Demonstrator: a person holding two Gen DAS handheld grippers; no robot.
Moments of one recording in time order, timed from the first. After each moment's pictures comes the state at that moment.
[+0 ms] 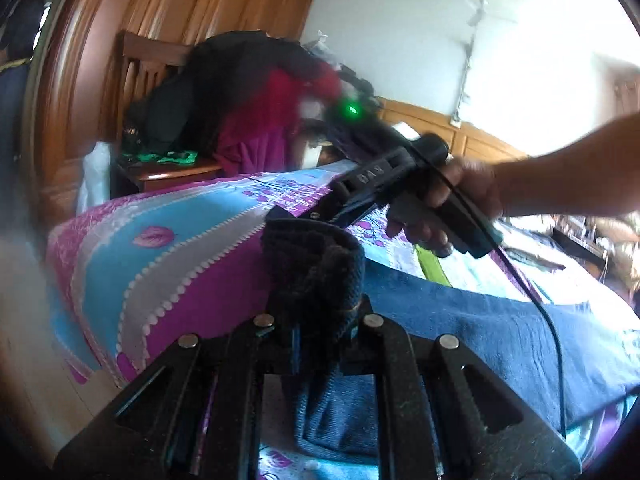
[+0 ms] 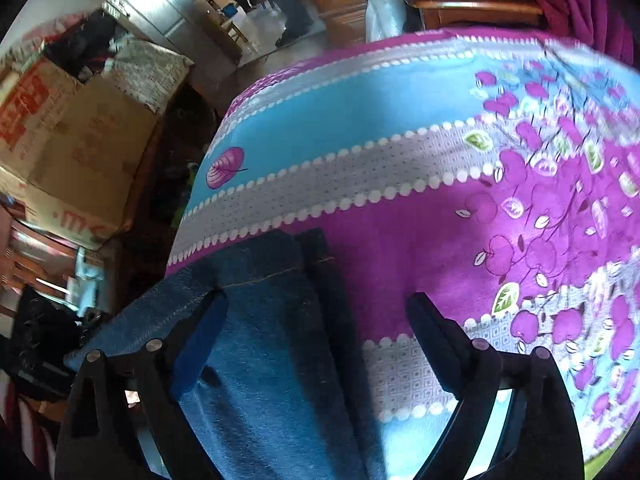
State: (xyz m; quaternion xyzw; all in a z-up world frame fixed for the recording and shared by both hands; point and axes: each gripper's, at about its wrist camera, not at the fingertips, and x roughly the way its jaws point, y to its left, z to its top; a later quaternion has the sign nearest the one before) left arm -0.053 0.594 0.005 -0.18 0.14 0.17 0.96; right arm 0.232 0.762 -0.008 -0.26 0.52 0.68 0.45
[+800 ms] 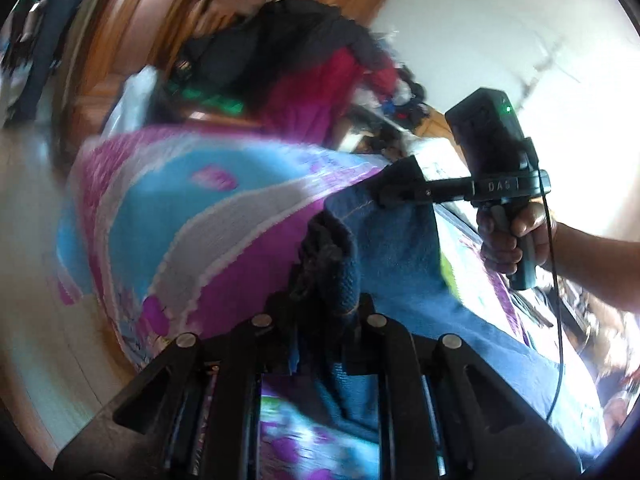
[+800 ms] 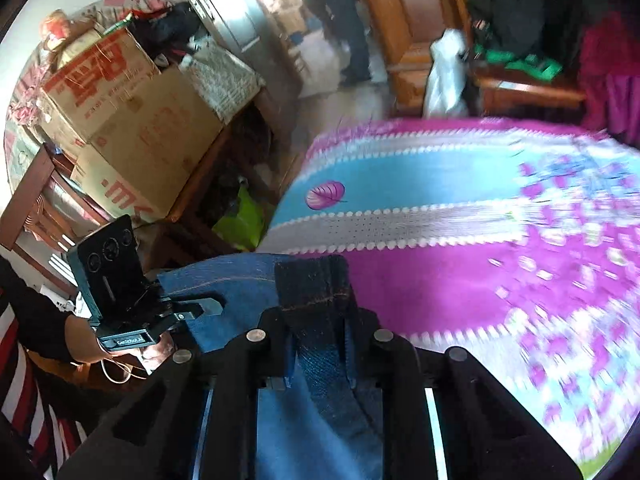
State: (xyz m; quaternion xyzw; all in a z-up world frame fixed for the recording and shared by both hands) left arm -0.074 0.612 -0.003 -0.30 0.16 0.19 0.92; right arm 0.198 0.690 0.072 -0.24 0.39 0.77 0.45
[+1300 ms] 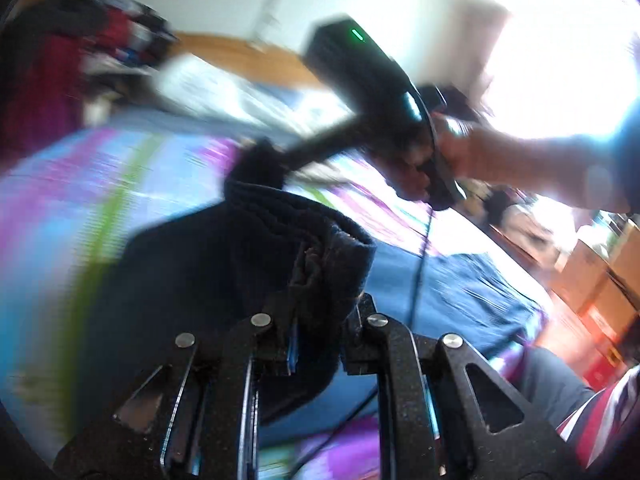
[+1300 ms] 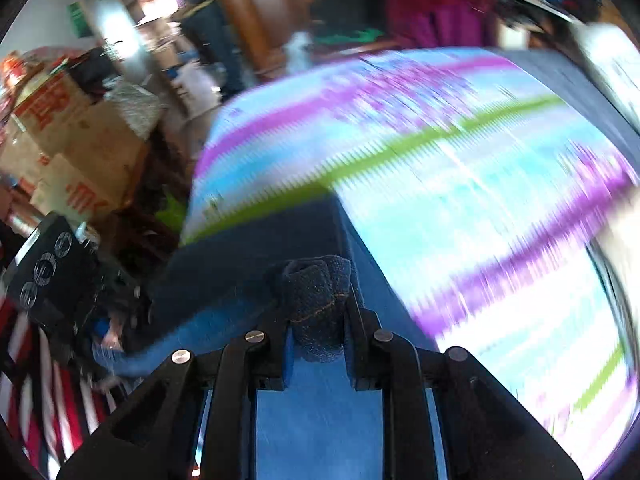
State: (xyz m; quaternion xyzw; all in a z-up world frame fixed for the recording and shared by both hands) left arm 0.040 0.312 0.083 -0.13 0.26 -0.21 0.94; right arm 0.250 0.301 0.117 -0.22 0.45 0.60 0.63
